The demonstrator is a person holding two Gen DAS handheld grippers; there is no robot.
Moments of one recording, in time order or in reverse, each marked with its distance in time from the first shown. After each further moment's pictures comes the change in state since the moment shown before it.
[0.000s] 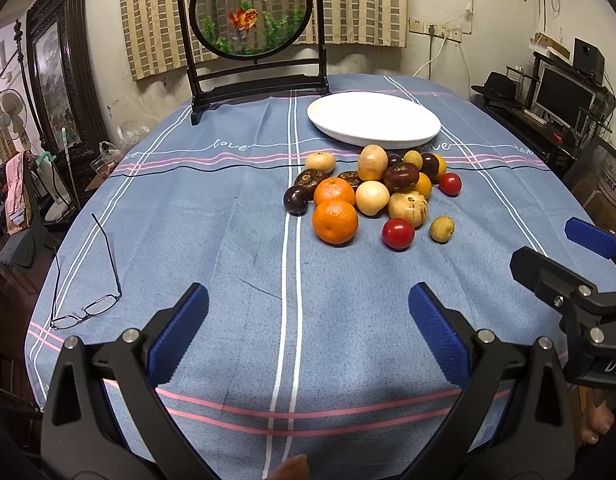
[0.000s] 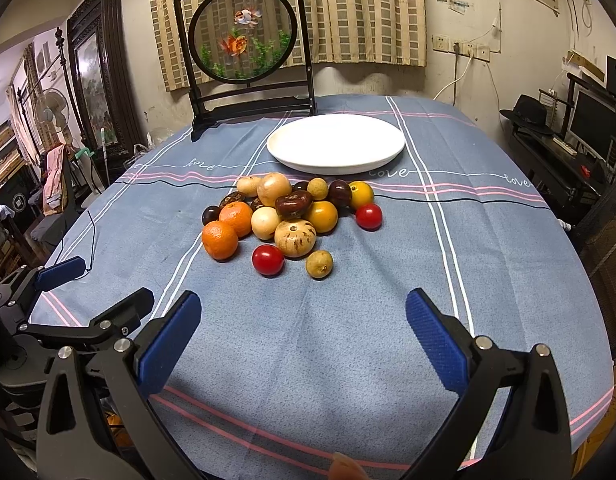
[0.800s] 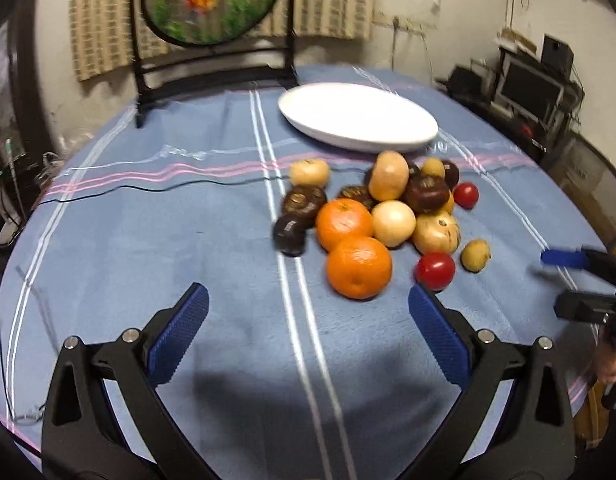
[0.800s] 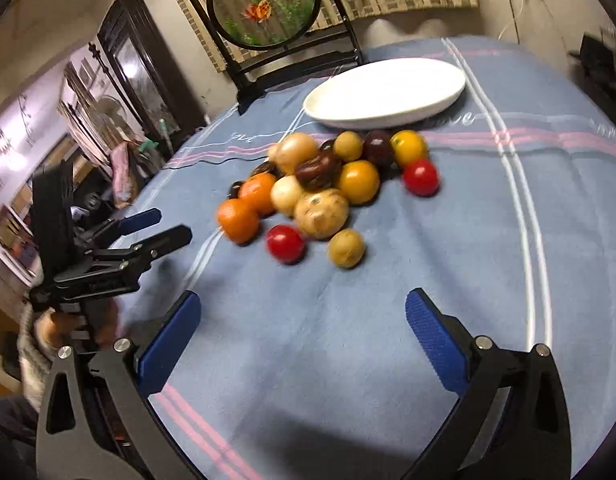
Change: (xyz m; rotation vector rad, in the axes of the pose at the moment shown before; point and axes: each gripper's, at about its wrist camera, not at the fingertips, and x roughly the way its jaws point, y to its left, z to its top) left arm 0.099 0.037 0.043 0.076 0.024 -0.211; right arm 0.071 -0.051 0.009 0.059 0.127 0.328
